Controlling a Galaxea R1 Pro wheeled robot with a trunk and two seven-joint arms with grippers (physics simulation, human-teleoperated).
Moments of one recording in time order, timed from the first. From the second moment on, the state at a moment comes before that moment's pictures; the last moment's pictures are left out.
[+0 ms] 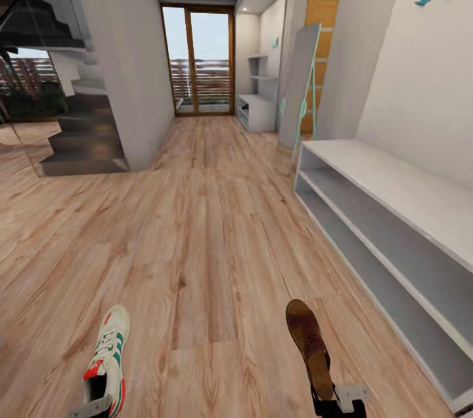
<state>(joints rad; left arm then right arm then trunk) -0.12 0.07 0.44 -0.58 0.01 -0.37 -0.27 -0.19 -0.05 0.02 -0.50 0.05 -0.40 -0.01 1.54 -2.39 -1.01</state>
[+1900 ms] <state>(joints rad) -0.12 0.07 0.44 -0.44 0.01 -0.58 -0.27 -0.19 -0.05 0.02 -0.48 0.04 -0.40 -0.02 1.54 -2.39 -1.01</state>
